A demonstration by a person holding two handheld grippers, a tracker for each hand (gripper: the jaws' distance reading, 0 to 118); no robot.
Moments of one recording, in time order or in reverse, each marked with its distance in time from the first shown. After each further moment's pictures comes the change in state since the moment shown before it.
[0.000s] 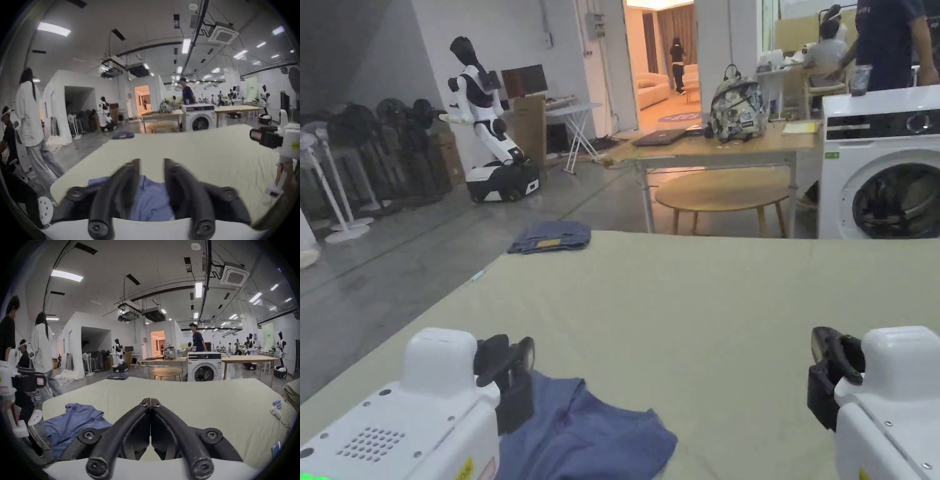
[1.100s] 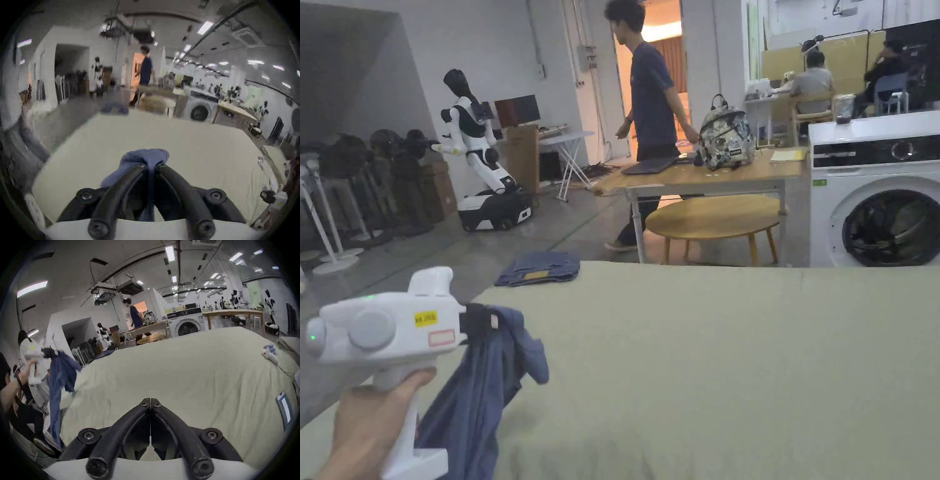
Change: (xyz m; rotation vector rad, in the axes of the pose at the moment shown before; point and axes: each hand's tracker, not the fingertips) left arm -0.104 0.103 -0.171 -0.222 -0.093 0.197; right arm 0.115 -0.089 0.068 -0.294 -0.093 -0.270
